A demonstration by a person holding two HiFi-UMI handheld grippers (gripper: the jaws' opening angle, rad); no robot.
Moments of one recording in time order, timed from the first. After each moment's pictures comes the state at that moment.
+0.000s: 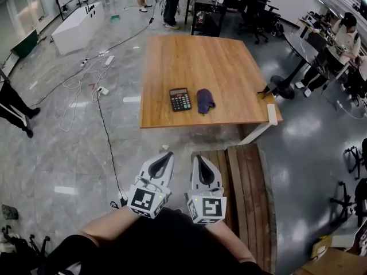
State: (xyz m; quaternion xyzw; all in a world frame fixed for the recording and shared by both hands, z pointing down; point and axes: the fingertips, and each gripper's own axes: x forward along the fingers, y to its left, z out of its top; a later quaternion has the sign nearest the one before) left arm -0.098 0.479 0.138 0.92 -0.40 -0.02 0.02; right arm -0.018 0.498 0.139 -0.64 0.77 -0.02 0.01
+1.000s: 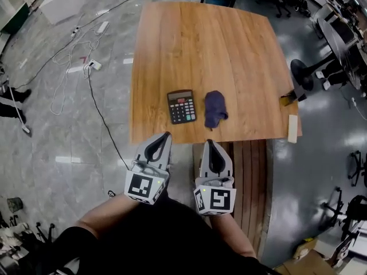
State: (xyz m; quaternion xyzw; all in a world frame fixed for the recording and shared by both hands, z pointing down) left arm -0.059 0.159 0.234 0.89 -0.44 0.02 0.08; right arm 0.051 0.187 0.217 -0.65 0.76 -0.06 -0.04
